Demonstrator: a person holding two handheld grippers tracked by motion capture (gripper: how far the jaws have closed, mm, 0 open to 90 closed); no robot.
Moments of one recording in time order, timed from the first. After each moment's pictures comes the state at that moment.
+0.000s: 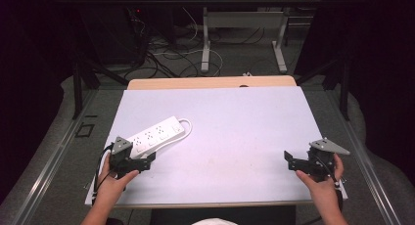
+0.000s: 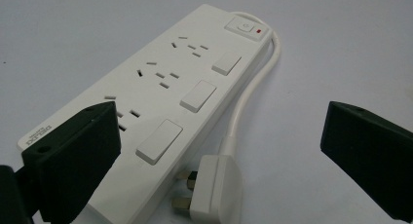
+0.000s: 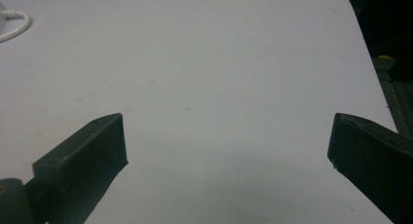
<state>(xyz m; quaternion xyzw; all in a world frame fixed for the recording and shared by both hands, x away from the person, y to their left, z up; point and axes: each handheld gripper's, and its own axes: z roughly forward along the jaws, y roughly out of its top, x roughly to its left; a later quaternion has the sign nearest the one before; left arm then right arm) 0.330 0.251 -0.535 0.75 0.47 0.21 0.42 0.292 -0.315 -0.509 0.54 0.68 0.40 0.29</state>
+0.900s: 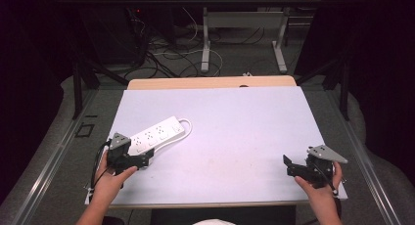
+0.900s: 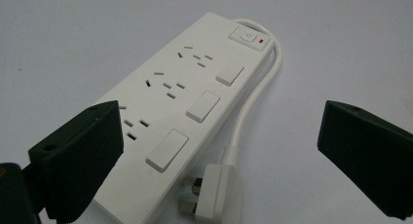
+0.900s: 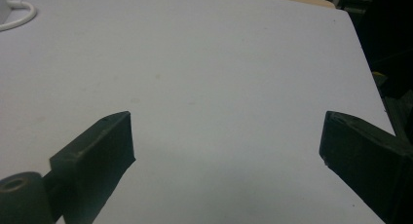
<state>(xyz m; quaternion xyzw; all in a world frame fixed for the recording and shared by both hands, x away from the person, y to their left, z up) 0.333 0.253 -0.518 0.75 0.49 0.21 0.41 0.281 -0.309 -0.519 0.52 0.69 0.40 0.32</state>
